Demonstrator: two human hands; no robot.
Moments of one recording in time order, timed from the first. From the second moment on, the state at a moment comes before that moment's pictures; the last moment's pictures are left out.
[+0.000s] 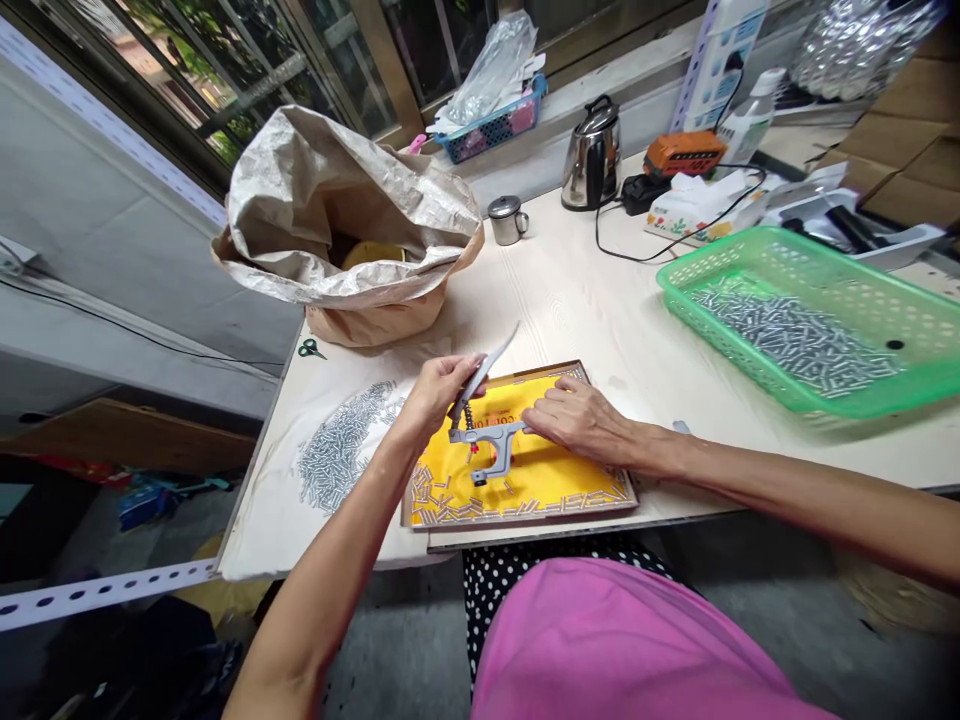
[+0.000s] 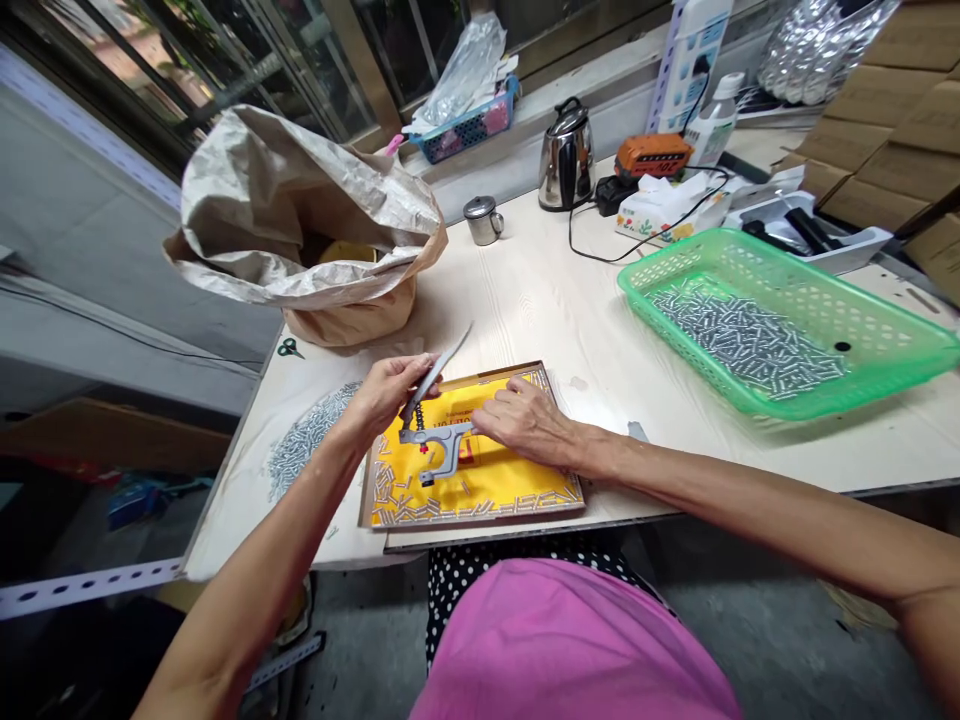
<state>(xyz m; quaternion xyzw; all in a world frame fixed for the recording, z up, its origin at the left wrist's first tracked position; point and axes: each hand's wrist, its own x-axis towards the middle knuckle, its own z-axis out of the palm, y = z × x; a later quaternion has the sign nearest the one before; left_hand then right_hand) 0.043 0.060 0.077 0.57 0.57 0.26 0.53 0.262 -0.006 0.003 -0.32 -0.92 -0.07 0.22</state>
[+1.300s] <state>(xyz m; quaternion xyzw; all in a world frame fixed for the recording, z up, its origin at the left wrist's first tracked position) -0.127 0.002 -0.001 0.79 0.60 0.02 0.08 0.268 -0.043 -0.046 -0.40 -0.88 0.01 0.24</state>
